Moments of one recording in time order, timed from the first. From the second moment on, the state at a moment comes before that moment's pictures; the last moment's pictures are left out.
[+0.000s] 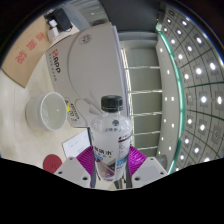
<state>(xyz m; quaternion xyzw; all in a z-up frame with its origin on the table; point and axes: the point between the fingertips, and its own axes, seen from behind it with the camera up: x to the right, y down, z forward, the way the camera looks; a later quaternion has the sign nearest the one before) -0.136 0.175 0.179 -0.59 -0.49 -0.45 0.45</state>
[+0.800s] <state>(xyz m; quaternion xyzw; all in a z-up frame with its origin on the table) -0.089 0.146 0.054 -0.83 -0.12 0.07 0.53</state>
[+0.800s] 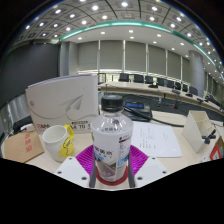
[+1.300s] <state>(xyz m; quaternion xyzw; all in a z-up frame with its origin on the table) -0.067 0.080 0.084 -0.87 -0.10 0.02 0.48</state>
